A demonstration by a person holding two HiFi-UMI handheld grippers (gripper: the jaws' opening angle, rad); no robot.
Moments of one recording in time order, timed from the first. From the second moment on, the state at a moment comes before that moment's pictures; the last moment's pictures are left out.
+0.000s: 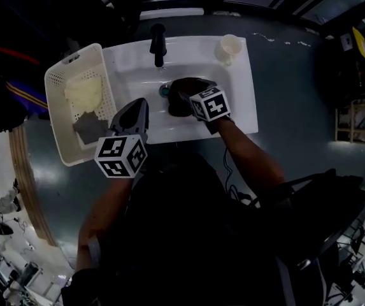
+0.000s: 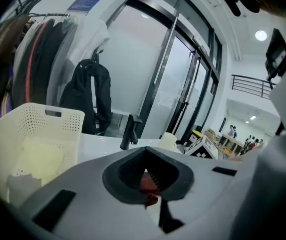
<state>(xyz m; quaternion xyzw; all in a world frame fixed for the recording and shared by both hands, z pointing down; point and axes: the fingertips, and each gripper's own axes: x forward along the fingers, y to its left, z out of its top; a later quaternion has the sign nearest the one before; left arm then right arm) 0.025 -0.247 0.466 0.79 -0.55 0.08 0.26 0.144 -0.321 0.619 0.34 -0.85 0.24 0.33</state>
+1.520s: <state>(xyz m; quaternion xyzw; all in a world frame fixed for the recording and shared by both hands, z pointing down) -0.015 -0.203 0.443 0.74 -0.62 0.04 0.24 0.093 -0.320 0.672 0.23 -0.86 0.23 0.38</state>
